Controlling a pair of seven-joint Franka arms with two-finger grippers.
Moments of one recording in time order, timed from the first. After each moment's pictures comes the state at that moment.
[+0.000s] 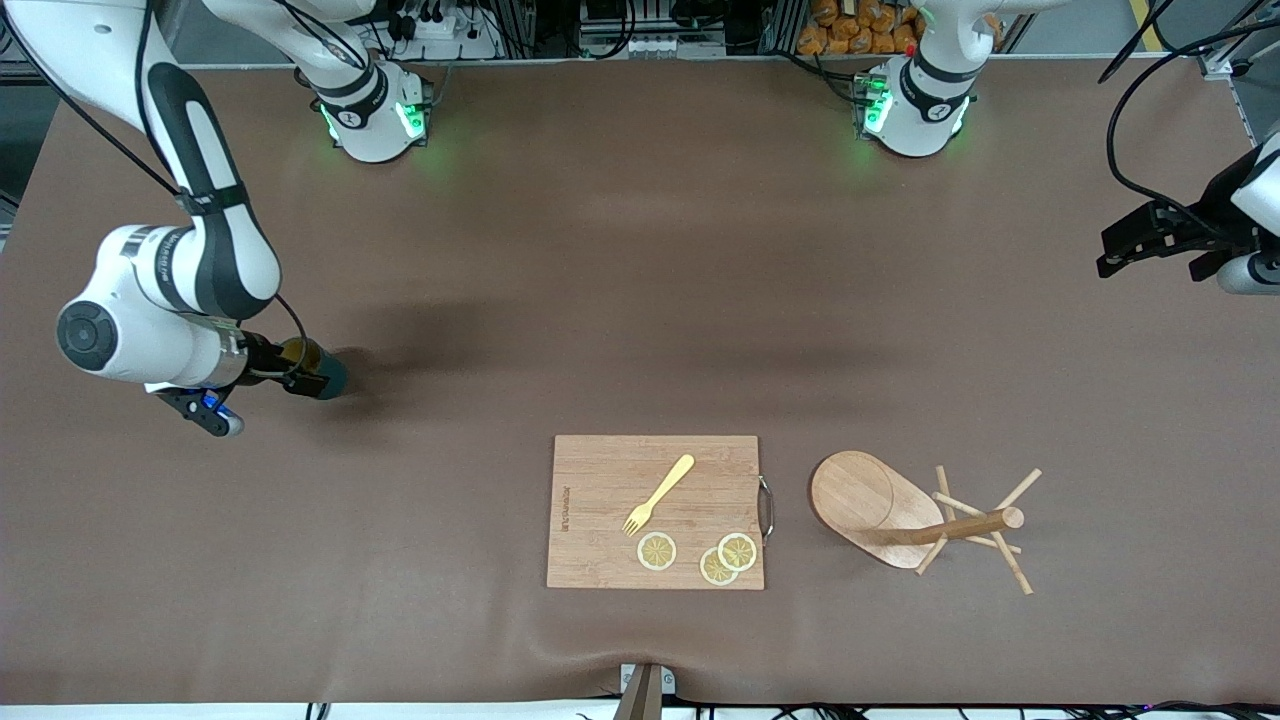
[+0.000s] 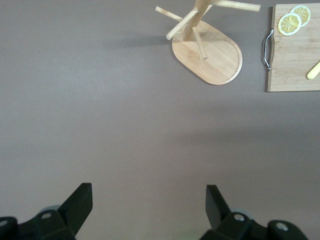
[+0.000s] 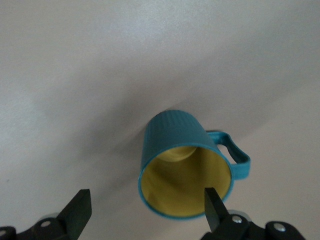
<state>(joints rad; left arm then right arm) 0.00 0.01 -0.03 -1.56 -0.01 1.57 0.02 0.06 0.33 -0.10 -2.03 0.12 2.13 0.46</state>
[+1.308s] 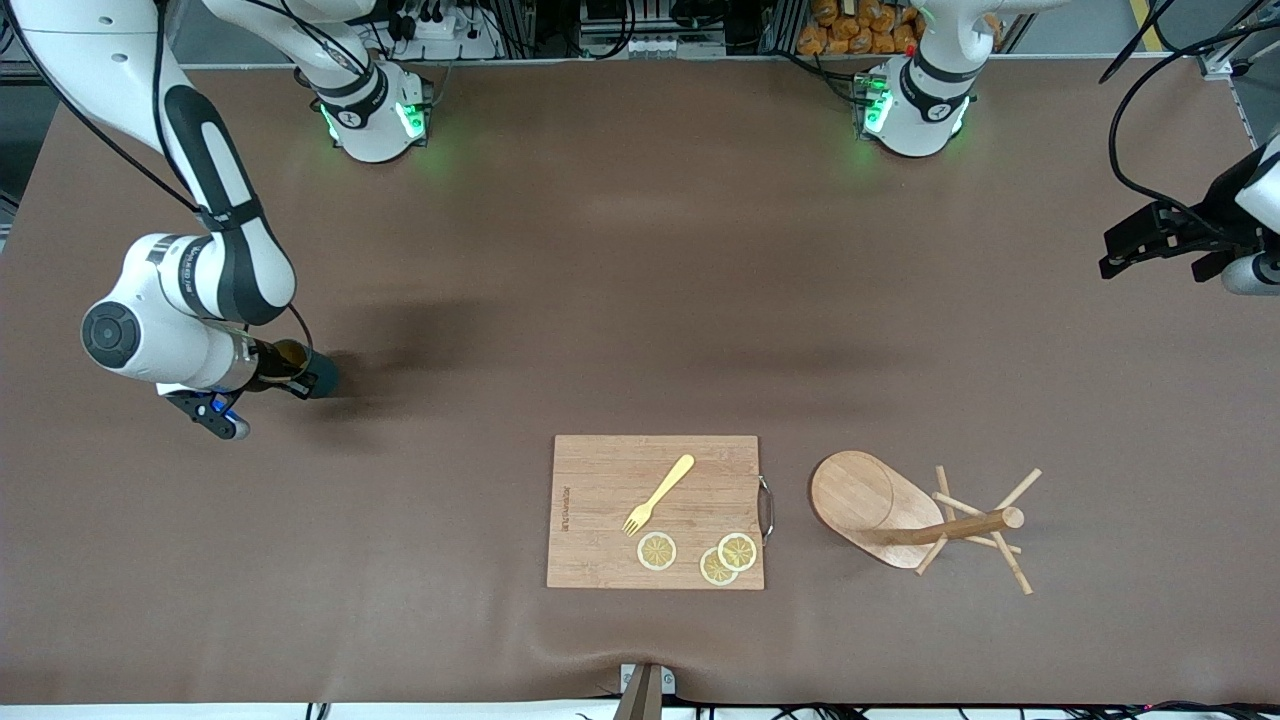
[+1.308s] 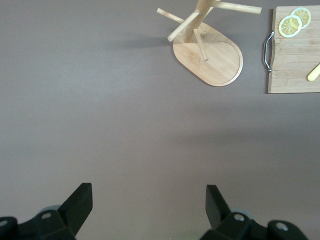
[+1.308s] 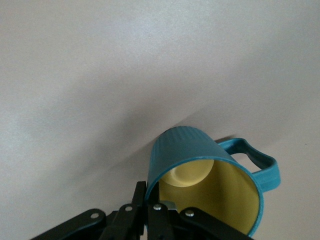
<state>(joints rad) 0.00 0.01 -0.03 -1.56 -0.01 1.57 0.02 0.06 0.36 -0.11 -2.06 0.12 2.24 0.44</state>
